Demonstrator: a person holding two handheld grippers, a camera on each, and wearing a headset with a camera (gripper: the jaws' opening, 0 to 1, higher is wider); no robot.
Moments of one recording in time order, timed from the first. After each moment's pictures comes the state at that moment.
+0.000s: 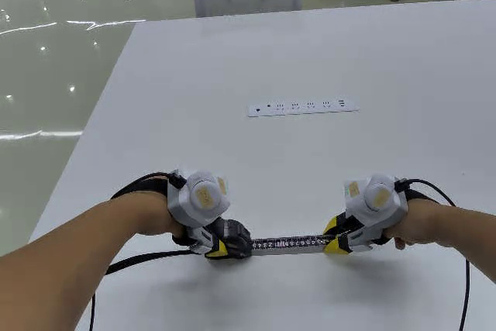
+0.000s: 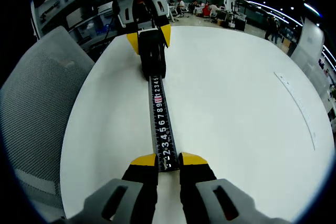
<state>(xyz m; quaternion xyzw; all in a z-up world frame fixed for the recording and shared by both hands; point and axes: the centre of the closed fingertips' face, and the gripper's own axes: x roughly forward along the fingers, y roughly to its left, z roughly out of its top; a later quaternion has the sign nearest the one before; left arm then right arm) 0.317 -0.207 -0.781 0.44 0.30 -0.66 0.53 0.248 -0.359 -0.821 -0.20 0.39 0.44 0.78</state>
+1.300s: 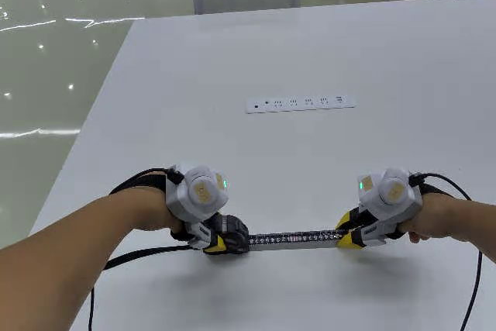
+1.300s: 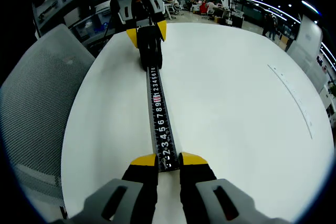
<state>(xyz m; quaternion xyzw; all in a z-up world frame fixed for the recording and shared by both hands) 0.317 -0.208 -0.781 0.44 0.30 -0.66 0.53 0.235 -0.385 -0.819 -0.20 0.40 0.43 0.78</state>
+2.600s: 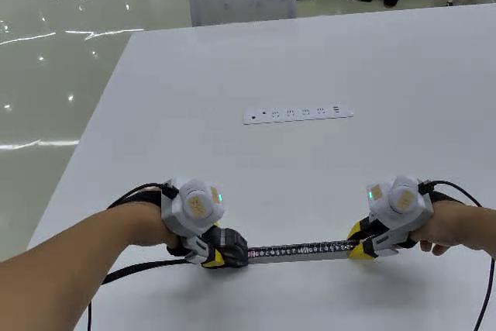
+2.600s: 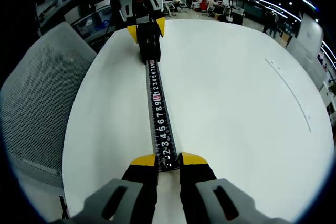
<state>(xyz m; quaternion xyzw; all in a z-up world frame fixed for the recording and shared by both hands) 0.315 -0.208 -0.784 0.44 0.30 -0.66 0.53 0.223 -0.408 -0.822 -0.21 0.41 0.43 0.78</state>
